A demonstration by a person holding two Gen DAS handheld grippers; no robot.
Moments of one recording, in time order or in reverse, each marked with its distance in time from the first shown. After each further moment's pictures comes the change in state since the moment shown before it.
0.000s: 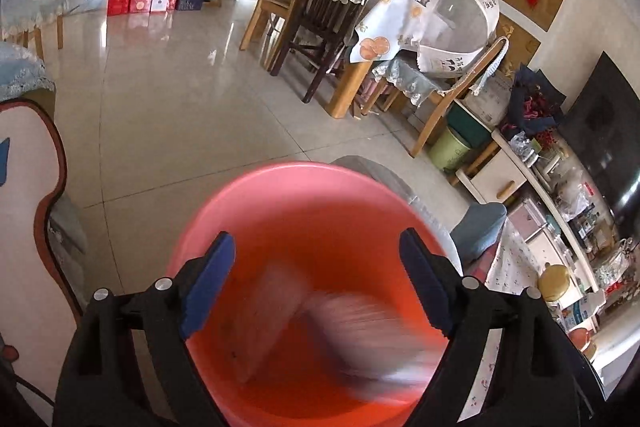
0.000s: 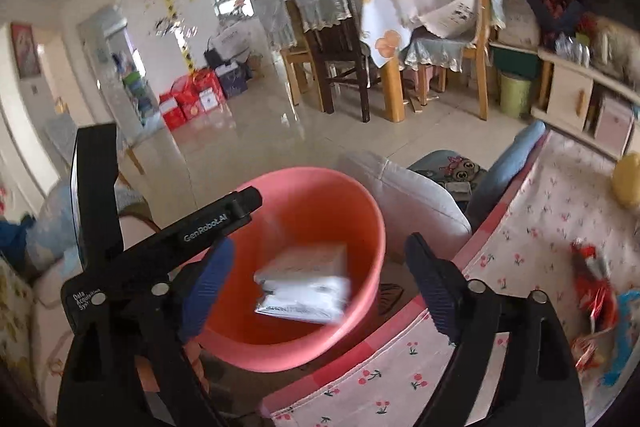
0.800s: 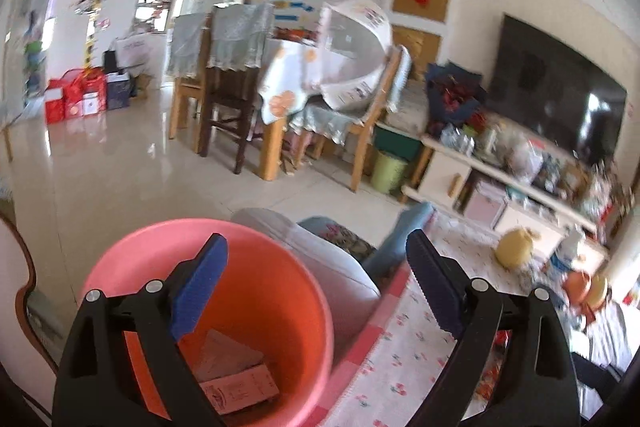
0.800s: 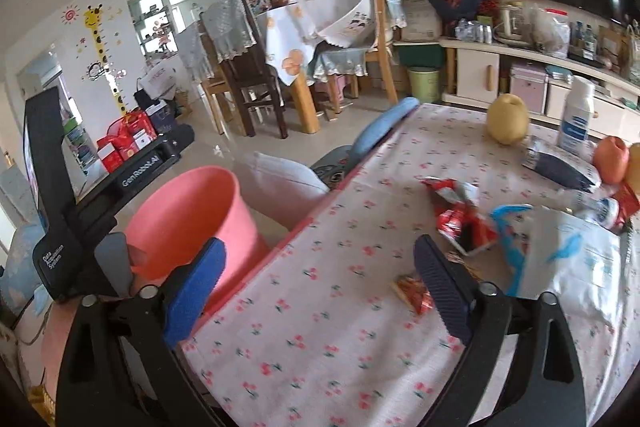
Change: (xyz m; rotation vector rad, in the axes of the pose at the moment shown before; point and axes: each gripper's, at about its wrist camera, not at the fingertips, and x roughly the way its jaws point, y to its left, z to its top) left arm -0.043 -0.118 -0.049 0.330 -0.224 -0.173; right arm -0.110 -0.087 -0.070 0.148 -0.088 -0.242
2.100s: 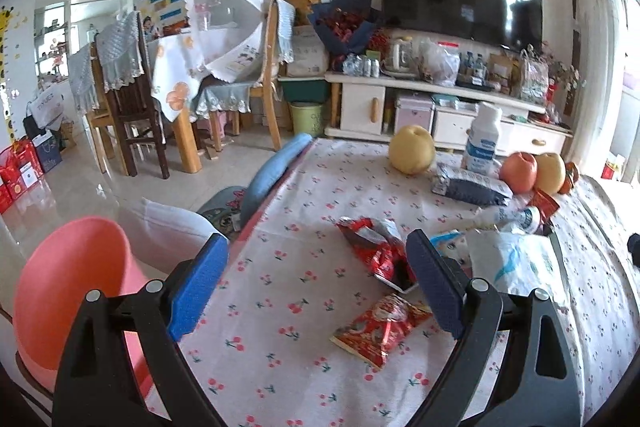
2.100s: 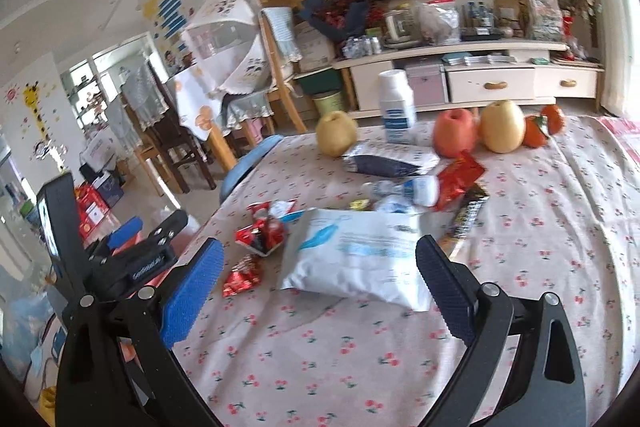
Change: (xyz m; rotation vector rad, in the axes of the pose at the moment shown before) left arm -0.015 -0.153 -0.065 0.351 0.131 -0.188; right arm -0.121 -0.170 -0.023 0.253 -0.131 -0.193
